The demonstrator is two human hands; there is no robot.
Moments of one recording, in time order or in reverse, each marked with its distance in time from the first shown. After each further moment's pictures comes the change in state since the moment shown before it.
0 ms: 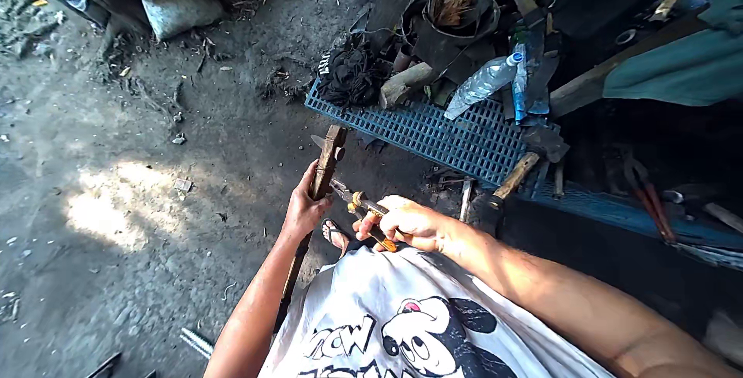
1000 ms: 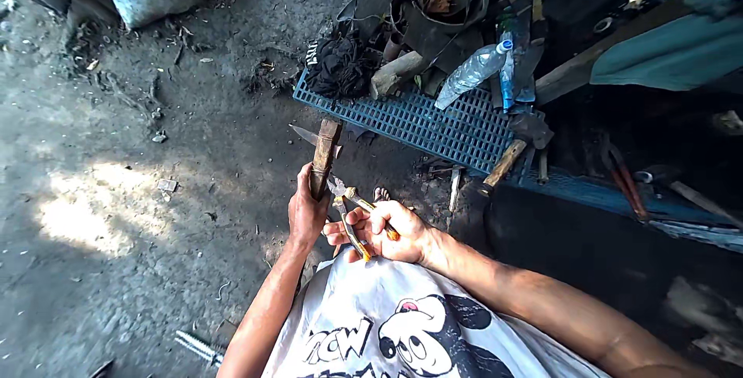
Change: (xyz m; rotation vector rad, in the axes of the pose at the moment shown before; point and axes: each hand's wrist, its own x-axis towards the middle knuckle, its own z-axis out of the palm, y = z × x) left_hand -0.007 -0.010 0.029 0.454 0.291 0.051; right_hand 0.012 0.028 0.026 0.686 -0.277 -0.059
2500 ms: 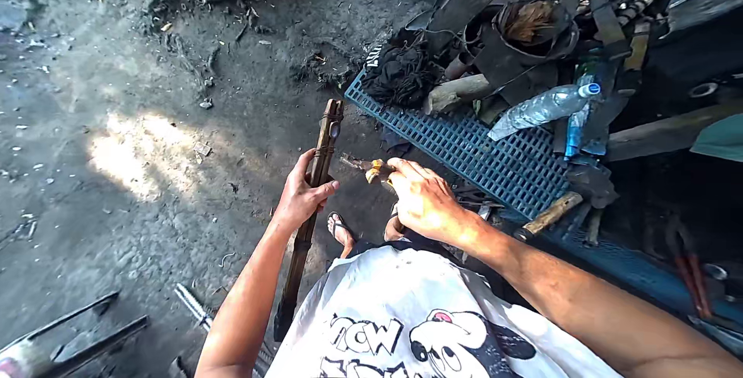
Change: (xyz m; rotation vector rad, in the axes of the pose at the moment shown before) left_hand 0.009 -0.024 -0.100 -0.709 -0.189 -0.168; right_hand 0.038 -0.053 0.060 -2.387 0.464 -0.261
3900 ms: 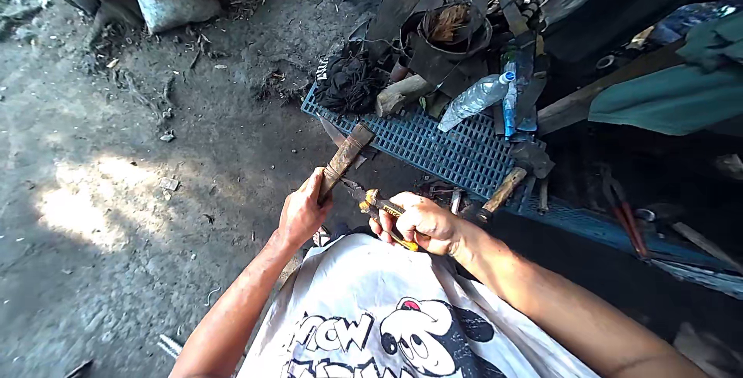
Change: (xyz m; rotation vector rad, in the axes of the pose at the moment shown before) left_hand 0.027 -0.012 0.081 0.924 0.037 0.486; right_hand -0.064 0.069 0.010 1.645 -0.302 0.287
